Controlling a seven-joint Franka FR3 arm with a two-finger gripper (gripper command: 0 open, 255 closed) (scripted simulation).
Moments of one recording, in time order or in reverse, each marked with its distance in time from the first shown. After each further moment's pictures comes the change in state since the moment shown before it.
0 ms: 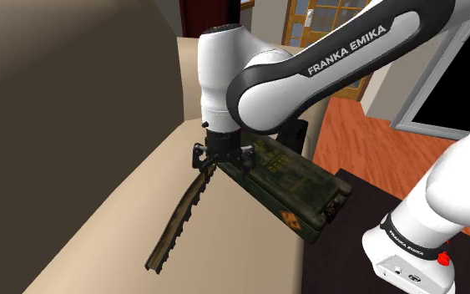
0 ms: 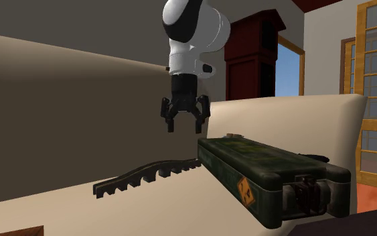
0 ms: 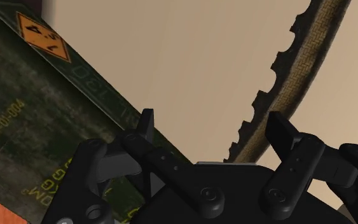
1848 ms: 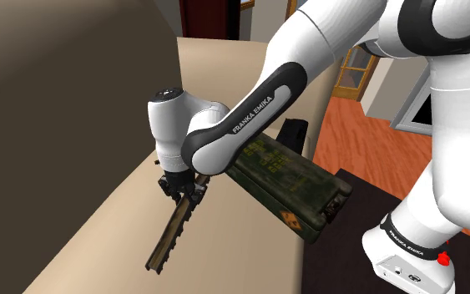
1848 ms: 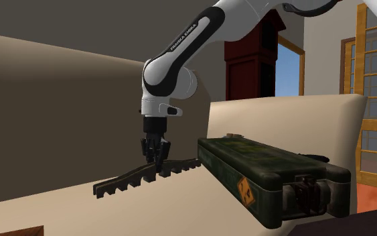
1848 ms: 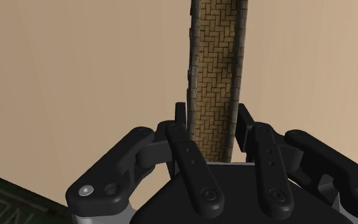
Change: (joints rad) arm 0.193 0.575 -0.124 0.337 -0.407 0.140 0.586
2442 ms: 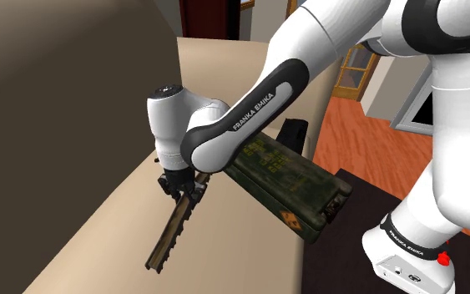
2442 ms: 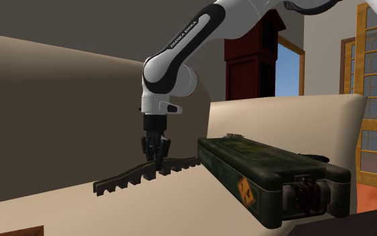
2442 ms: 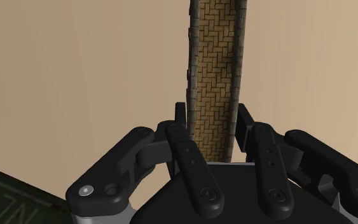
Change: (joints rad) arm -0.005 -0.013 0.007 0.000 0.009 -0.012 -0.005
